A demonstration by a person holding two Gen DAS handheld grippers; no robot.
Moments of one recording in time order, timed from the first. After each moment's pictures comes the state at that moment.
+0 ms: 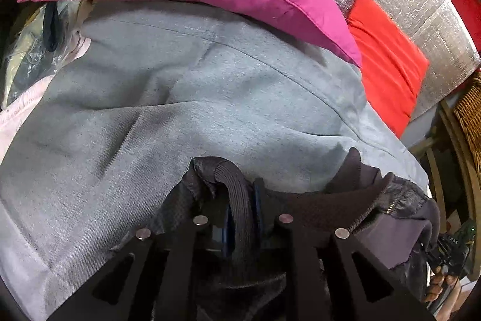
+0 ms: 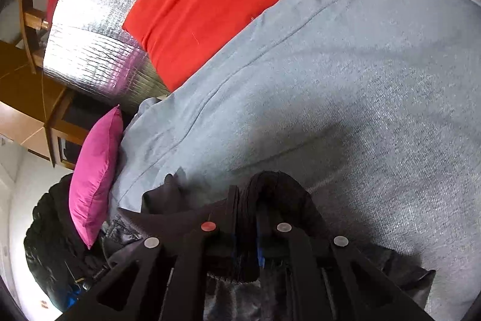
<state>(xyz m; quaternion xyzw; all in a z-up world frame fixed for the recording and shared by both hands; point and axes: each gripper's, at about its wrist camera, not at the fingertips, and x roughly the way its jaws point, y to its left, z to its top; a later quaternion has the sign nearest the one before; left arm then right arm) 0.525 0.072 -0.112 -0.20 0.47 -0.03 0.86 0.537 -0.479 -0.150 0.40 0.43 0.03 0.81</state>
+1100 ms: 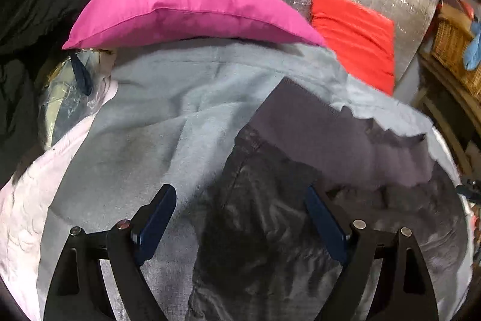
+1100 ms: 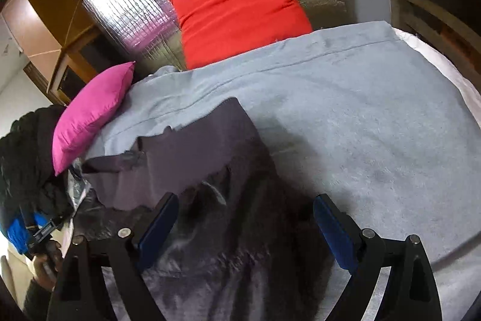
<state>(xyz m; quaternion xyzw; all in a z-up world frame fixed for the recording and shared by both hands) 0.441 0.100 -0.090 -0.06 0.42 -0.06 0.90 0.447 -0.465 -0.111 0.21 0.42 0.04 0.88</state>
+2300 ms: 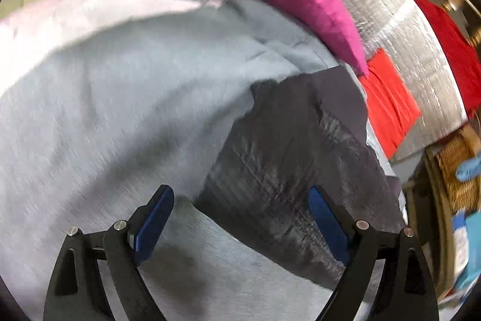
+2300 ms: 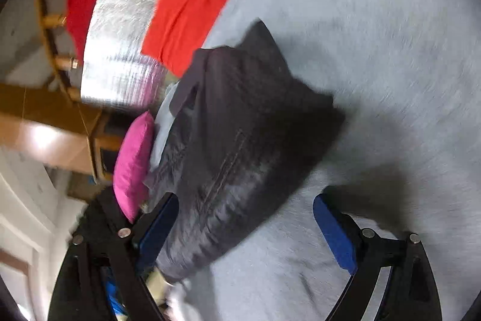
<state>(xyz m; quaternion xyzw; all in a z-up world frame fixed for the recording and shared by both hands) 0.292 0.141 -0.140 -0.36 0.41 0.04 0.84 0.262 -0.432 -0.192 0.54 0.34 0.03 0.77</state>
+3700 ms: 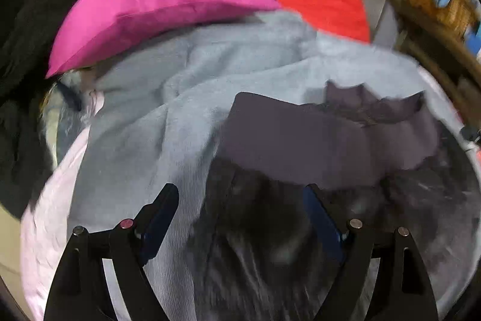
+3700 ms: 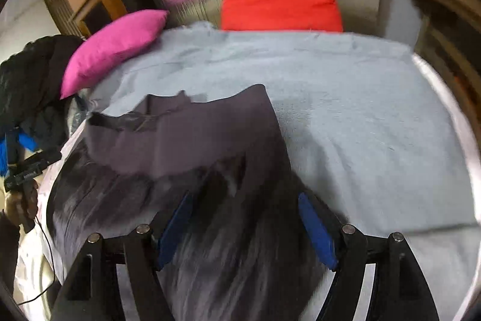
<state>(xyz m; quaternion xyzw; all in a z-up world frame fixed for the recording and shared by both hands) 0.423 0.066 -0.084 0.06 0.45 -0.11 0.88 0.407 -0.430 -0.100 0.09 0.46 0.09 0.88</state>
